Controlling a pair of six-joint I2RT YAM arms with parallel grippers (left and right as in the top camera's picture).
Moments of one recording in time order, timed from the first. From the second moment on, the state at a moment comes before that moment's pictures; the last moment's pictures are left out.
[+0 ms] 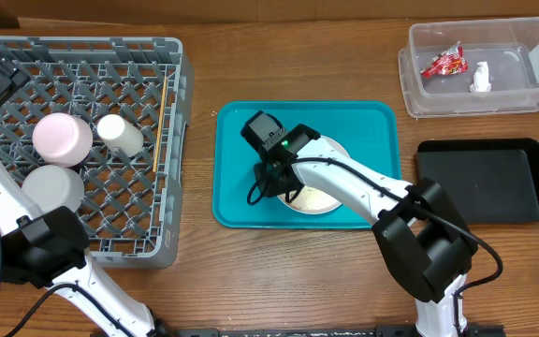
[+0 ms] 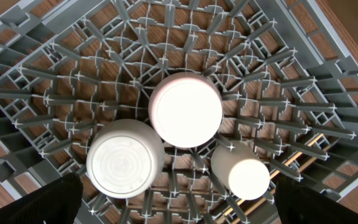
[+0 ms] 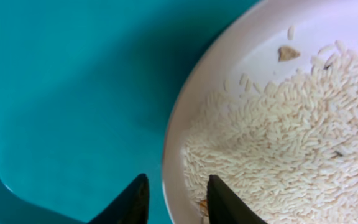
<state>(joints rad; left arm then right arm) 0.53 2.11 2.60 -1.64 -0.04 -0.37 0.73 2.05 1.51 -0.86 0.00 0.45</state>
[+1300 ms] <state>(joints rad) 0.53 2.11 2.60 -1.64 -0.04 -0.37 0.81 2.09 1.51 -0.85 0.14 0.48</state>
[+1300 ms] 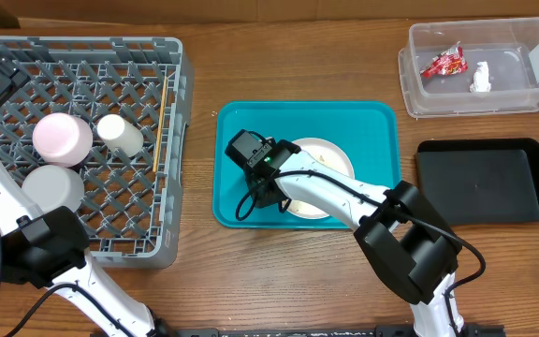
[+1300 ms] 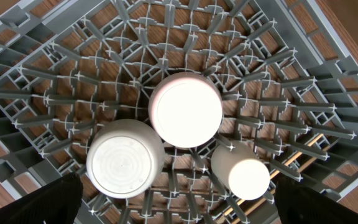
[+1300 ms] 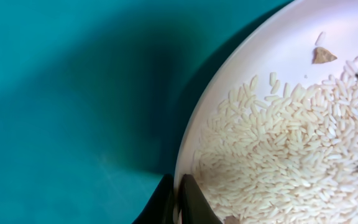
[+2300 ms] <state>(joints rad) 0.53 2.11 2.60 -1.64 -0.04 -0.37 0.69 2.10 1.60 -1.18 0.58 0.52</state>
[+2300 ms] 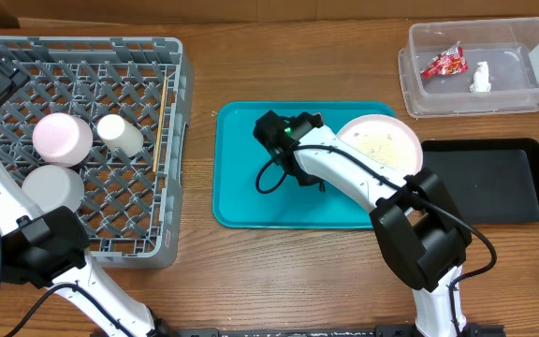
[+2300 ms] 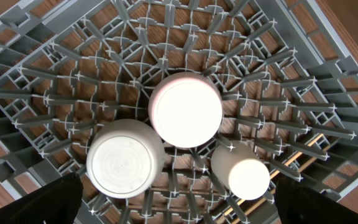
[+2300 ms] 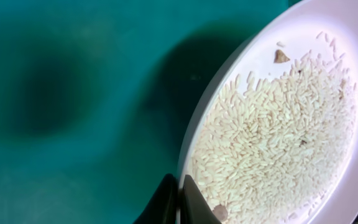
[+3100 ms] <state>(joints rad) 0.53 2.11 2.60 -1.64 -0.04 -0.37 0.15 2.08 1.84 -1.28 0.39 0.66</state>
